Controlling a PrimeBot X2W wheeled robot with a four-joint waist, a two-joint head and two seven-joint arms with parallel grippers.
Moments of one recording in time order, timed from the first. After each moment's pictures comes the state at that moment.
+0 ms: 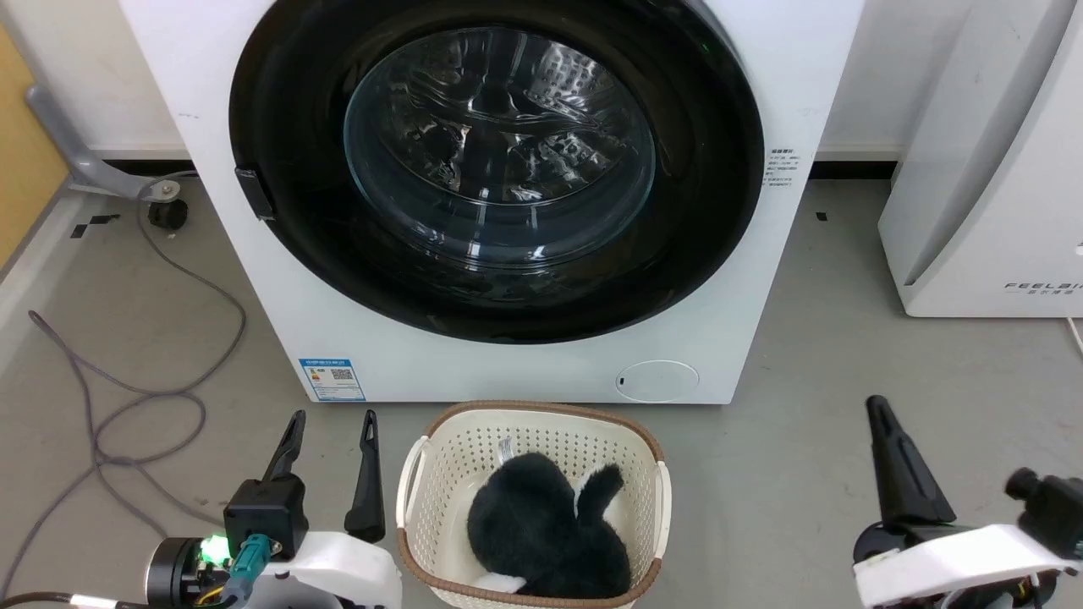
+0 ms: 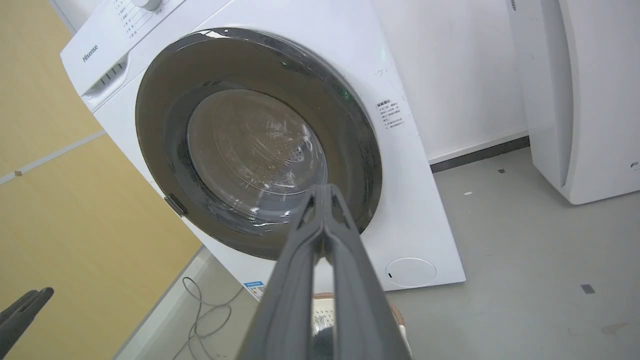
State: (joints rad) left arm 0.00 0.05 -0.05 0.03 -0.04 0.05 -0.09; right arm 0.01 -0.05 0.00 0.00 0.50 0.13 -0.09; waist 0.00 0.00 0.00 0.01
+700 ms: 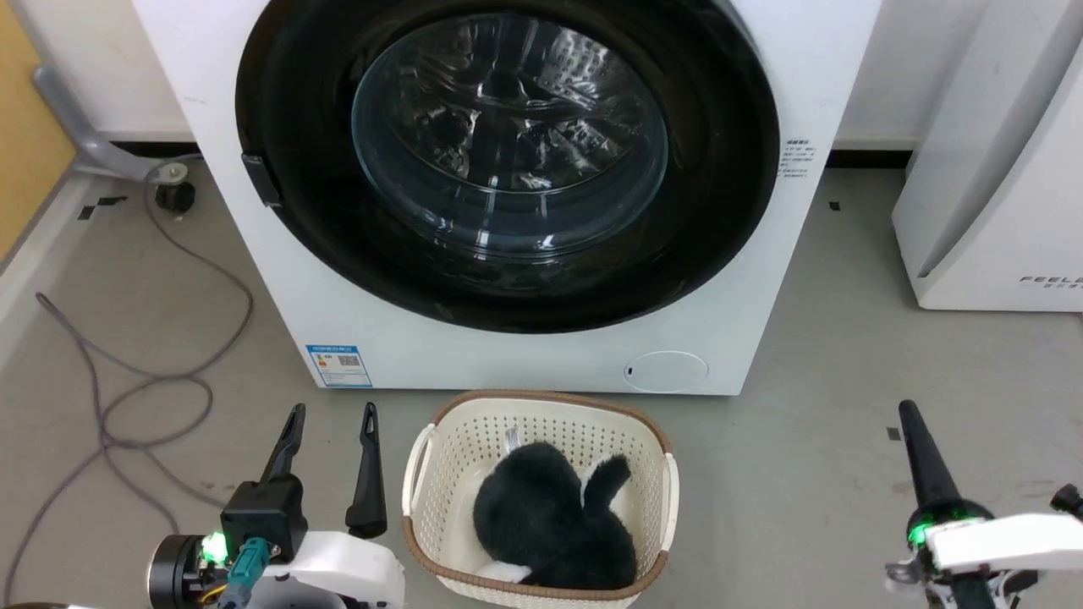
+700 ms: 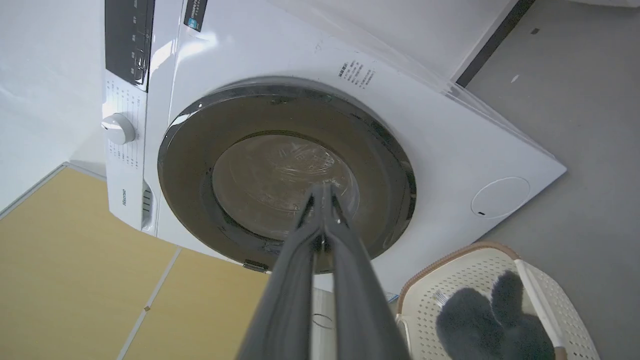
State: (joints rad) left arm 0.00 0.05 -0.06 0.03 -0.06 0.06 -0.13; right arm -0.04 -0.05 -0.07 0.13 1.16 0.13 0.00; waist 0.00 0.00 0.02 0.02
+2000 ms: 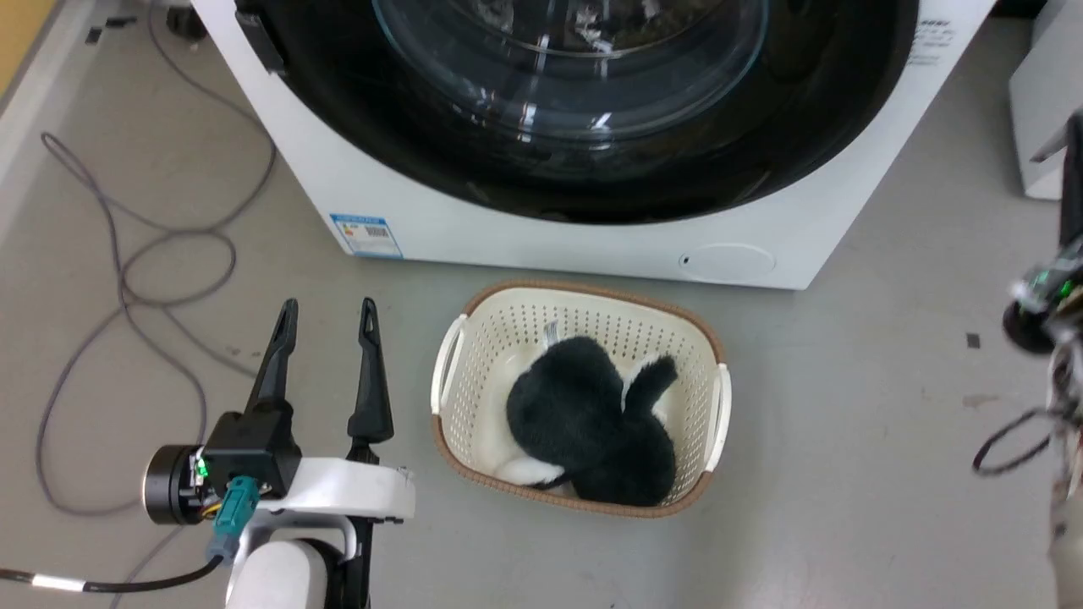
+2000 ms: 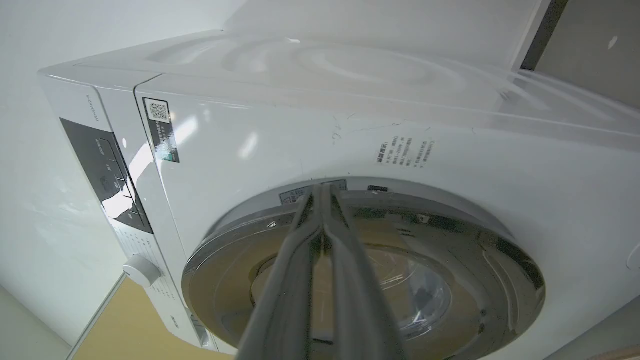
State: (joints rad) left arm -0.15 0.05 -0.08 0.01 -0.09 0.09 -0.21; right arm -0.66 -0.18 -0.25 0.51 1.52 0.13 0.10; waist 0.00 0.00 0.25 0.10
